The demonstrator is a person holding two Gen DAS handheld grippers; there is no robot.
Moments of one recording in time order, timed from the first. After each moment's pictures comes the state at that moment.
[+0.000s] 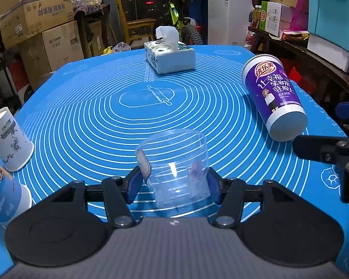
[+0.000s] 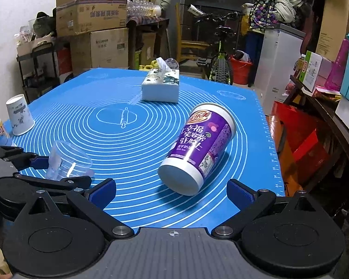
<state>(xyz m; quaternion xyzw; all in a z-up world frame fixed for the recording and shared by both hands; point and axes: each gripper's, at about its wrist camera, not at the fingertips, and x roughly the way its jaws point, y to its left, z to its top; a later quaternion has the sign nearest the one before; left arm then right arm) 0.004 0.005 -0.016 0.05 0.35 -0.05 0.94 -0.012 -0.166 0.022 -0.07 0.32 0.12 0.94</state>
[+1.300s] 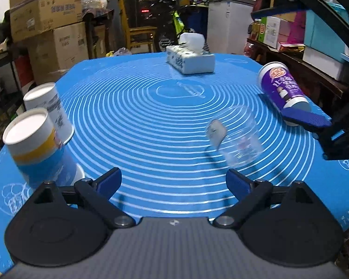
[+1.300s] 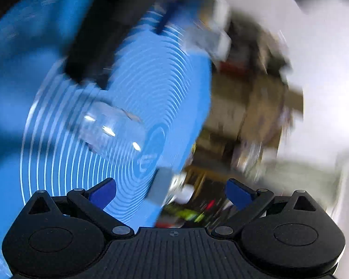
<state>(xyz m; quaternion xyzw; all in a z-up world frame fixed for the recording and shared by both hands) -0.036 0.087 -0.020 0.03 0.32 -0.07 0.94 -0.082 -0.012 -0.034 -0.85 -0.05 0.21 0.47</state>
